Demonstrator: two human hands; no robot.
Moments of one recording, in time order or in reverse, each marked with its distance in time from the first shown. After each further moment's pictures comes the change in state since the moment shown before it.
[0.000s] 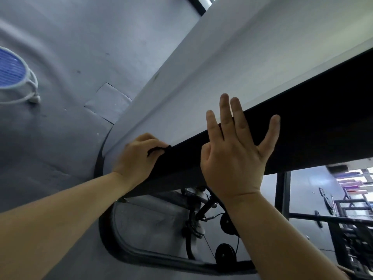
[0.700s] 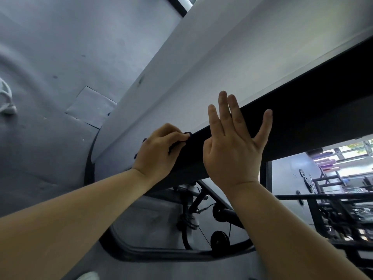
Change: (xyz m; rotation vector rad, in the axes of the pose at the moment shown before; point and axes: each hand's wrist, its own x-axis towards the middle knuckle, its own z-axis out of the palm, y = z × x) left_hand 0.023 0.065 -0.004 -0.116 0.008 0.287; right_hand 0.013 0.018 -0.023 -0.040 -0.092 0.059
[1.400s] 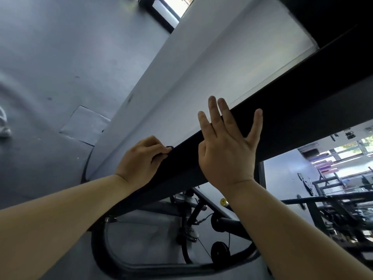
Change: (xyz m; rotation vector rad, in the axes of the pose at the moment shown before) left_hand 0.015 0.000 -0.015 0.072 -0.062 0.064; right_hand 0.011 0.034 -0.019 -0.019 0.051 -0.017
